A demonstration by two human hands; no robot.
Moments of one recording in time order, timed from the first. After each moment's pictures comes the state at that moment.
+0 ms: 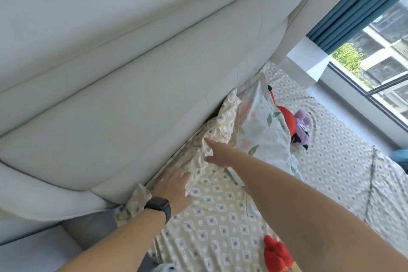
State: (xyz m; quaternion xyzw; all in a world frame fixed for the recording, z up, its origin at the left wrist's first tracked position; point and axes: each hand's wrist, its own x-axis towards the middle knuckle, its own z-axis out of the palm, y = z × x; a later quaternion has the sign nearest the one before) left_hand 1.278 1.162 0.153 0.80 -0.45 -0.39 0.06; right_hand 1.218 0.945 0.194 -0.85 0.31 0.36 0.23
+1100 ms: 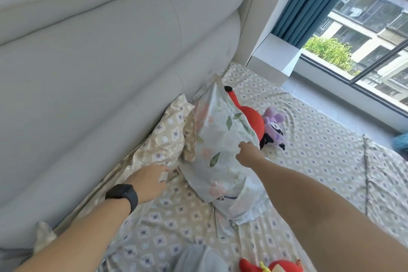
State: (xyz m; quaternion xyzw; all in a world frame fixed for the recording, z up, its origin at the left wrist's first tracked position) left_hand 1.218 0.995 0.156 0.79 -0.48 -0.39 0.07; right_hand 0.991 0.709 0.129 -0.80 0.52 0.23 0.19
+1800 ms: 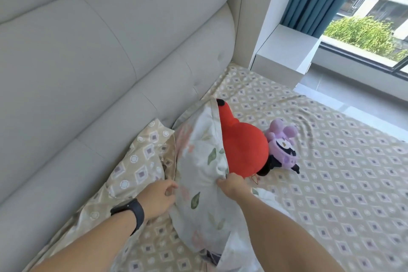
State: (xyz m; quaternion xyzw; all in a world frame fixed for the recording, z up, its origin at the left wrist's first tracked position) left_hand 1.178 0.798 0.109 0.81 -0.37 -0.46 0.08; right_hand 0.992 0.609 0.005 -0.73 0.54 0.20 0.37
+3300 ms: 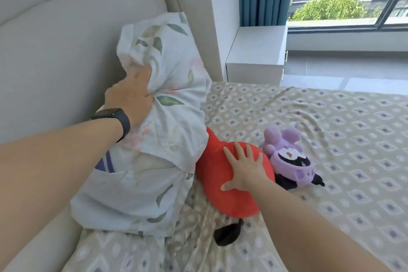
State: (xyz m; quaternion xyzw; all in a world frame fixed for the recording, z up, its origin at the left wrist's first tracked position) left_hand 1.265 0.473 0.206 0.81 -0.57 0.11 0.05; right_hand 0.997 0.443 -0.037 -0.86 0.46 0.12 0.19
